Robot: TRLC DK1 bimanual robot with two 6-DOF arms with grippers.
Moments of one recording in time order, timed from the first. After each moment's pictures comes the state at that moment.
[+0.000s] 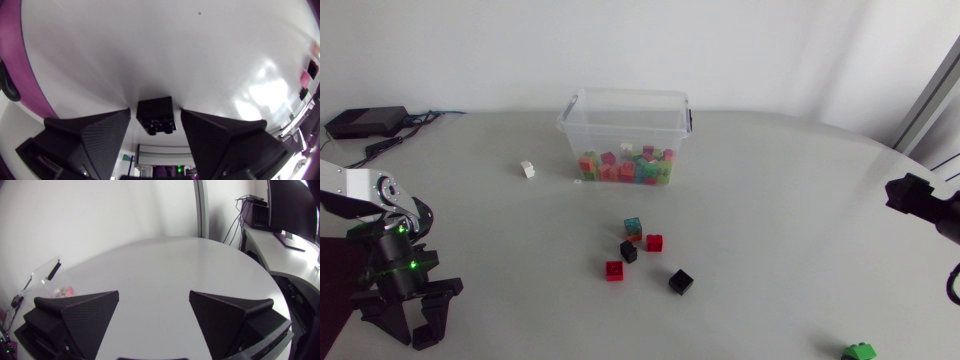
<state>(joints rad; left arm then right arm) 0.29 1.91 0.92 -1.11 -0.05 0.07 -0.57 1.01 0.50 0.04 -0.28 0.10</state>
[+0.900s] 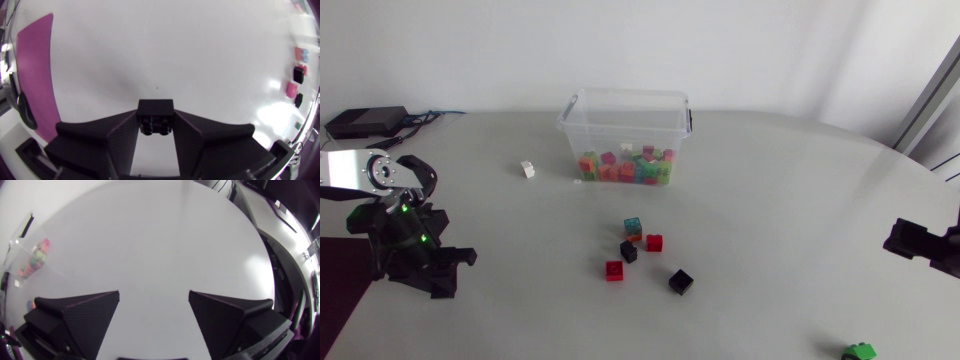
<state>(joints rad) 0.17 1.70 0.91 -0.89 -0.04 0.06 -0.62 1.11 0.64 -0.52 -0.16 -0.09</state>
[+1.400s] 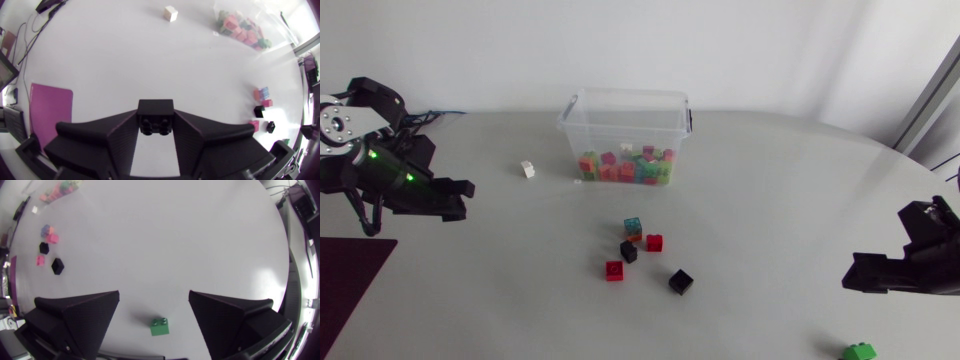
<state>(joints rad) 0.12 1.50 1.04 -0.73 0.07 0.05 -0.37 1.09 0.72 -0.94 -0.15 -0.28</state>
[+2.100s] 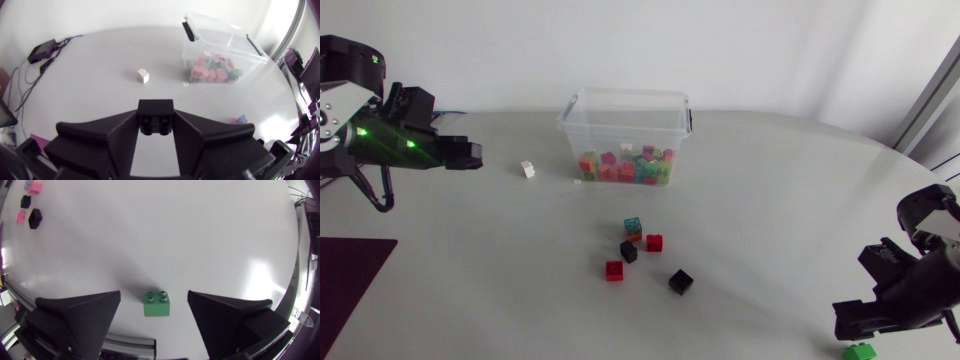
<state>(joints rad) 0.07 1.42 1.04 -0.43 0.18 0.11 -0.29 1.23 0.59 -0.94 0.02 -0.35</state>
